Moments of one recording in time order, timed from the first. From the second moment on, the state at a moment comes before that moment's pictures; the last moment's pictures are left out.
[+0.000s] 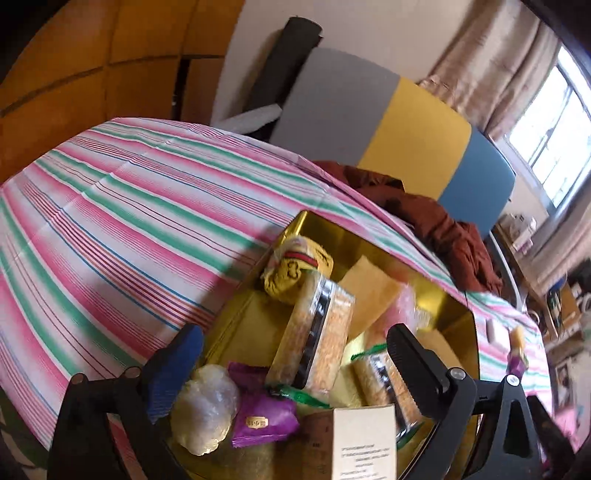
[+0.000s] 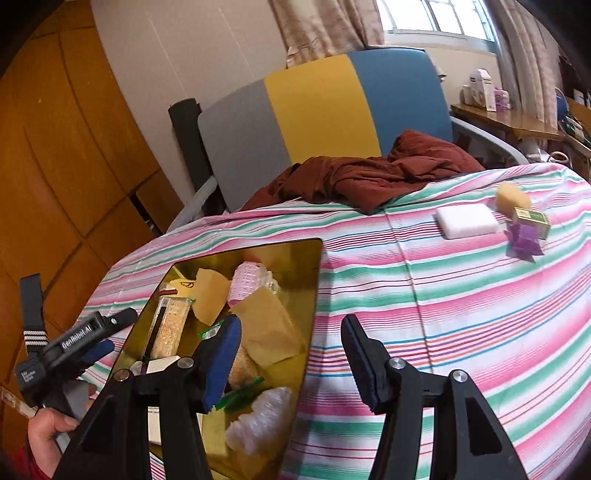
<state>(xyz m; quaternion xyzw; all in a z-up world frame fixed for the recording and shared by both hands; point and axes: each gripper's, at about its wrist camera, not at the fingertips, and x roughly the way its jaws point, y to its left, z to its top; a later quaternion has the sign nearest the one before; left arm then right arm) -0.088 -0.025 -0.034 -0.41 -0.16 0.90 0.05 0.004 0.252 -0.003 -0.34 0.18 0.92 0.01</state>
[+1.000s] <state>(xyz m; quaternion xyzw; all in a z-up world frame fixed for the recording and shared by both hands) -0.013 0.210 -0.006 -0.42 -0.02 0.86 0.29 0.063 0.393 -0.058 -0.34 0.25 0.89 0.18</state>
